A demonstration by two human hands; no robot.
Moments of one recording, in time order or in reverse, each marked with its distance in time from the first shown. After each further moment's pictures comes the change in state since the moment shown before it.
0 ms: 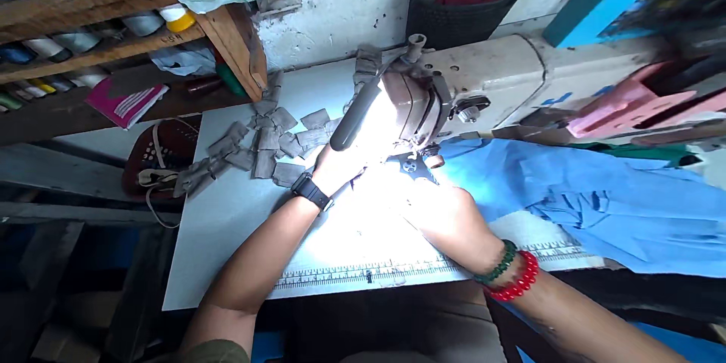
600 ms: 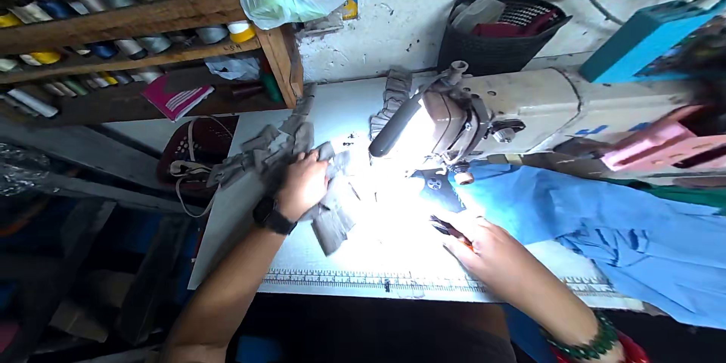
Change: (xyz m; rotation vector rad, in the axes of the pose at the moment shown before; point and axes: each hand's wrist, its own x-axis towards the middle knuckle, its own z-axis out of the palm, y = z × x) left_hand -0.065 -0.031 -0.085 0.692 -0.064 -0.111; right_hand -0.033 0.018 -0.013 0.313 -0.081 0.054
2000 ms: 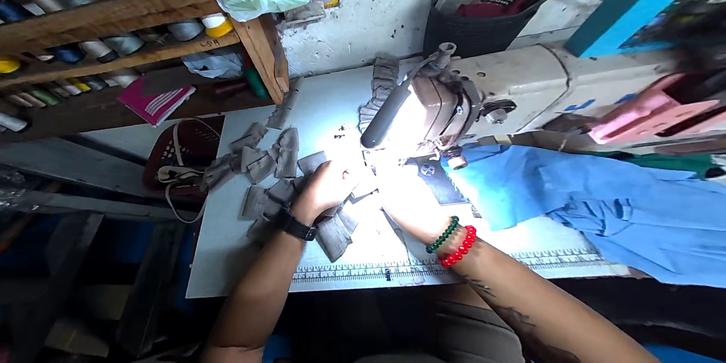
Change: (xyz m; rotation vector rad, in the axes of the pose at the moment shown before) left_hand 0.007 0.033 0.020 -0.644 -0.044 0.153; right_hand 0.076 -0.069 0.043 -0.159 -0.014 -0.073
